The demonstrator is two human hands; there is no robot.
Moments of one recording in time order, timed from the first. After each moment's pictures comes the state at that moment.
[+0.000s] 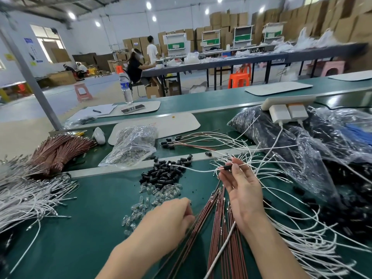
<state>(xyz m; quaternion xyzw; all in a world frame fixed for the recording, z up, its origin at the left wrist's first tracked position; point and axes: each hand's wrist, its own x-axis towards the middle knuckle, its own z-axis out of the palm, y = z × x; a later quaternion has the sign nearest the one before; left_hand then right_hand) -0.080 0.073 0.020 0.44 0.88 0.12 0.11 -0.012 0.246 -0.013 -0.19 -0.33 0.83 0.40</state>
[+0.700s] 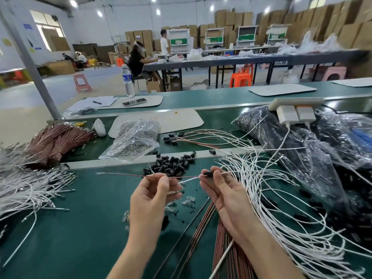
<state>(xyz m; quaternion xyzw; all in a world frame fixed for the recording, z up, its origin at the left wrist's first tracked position) -0.095 0.069 -0.001 0.15 0.60 0.78 0.08 -0.024 0.219 -0.020 -0.14 -0.32 0.90 0.27</state>
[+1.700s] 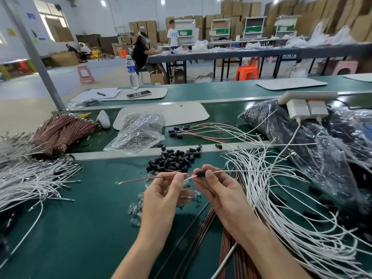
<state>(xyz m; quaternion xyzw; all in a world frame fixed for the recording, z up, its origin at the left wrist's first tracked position) -0.095 0.075 -0.020 0.18 0.60 0.77 0.12 -0.029 0.204 -0.022 -0.11 -0.38 0.89 0.22</state>
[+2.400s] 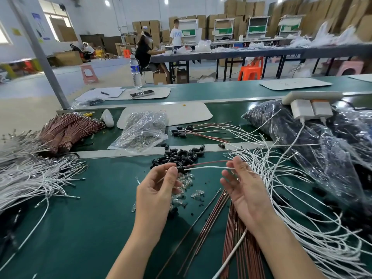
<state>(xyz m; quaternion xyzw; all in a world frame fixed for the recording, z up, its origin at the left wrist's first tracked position) -0.108 0.059 -0.016 0.22 0.63 0.75 0.04 -0.018 0.231 -0.011 -0.17 -0.35 0.88 0.28</state>
